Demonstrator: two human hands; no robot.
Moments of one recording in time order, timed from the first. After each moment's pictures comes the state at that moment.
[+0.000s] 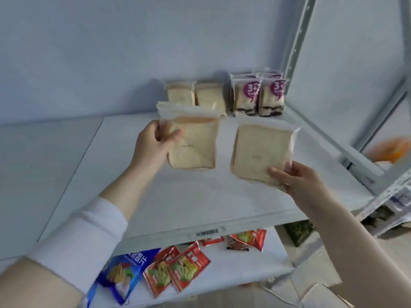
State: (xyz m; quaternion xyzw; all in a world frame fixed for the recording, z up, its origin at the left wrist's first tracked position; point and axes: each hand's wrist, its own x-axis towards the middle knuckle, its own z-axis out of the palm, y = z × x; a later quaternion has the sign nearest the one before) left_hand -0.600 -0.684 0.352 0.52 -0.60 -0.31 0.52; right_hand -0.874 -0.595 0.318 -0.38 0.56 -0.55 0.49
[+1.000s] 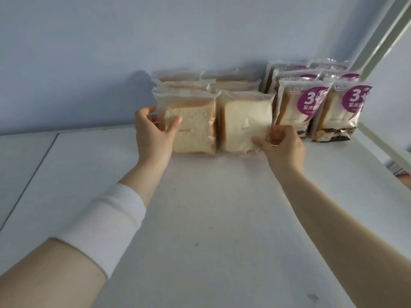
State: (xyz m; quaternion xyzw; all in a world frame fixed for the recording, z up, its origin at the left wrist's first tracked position) left_hand -0.601 -0.945 0.294 0.62 -0.51 -0.25 0.53; right_hand -0.825 -0.910 0.276 -0.46 0.72 -0.49 0.17
